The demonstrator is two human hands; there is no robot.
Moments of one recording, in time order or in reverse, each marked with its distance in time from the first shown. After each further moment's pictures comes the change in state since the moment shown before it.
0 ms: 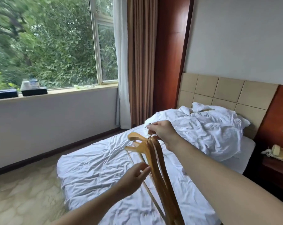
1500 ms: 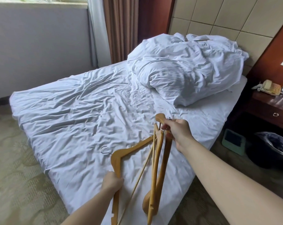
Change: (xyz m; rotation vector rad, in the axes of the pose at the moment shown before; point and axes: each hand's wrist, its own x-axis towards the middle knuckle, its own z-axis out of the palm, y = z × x) left_hand -0.070 -0.360 0.251 0.118 -0.116 -0.939; right_hand -0.010 0.382 -0.012 0.095 0.350 0.380
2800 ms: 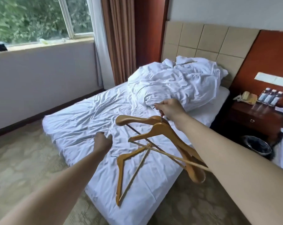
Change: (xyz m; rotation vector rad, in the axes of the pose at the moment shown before) left_hand -0.225 0.130 -0.216 -0.245 0.357 0.241; right_hand -0.183 -0.229 -0.073 -0.341 -0.145 -0.297
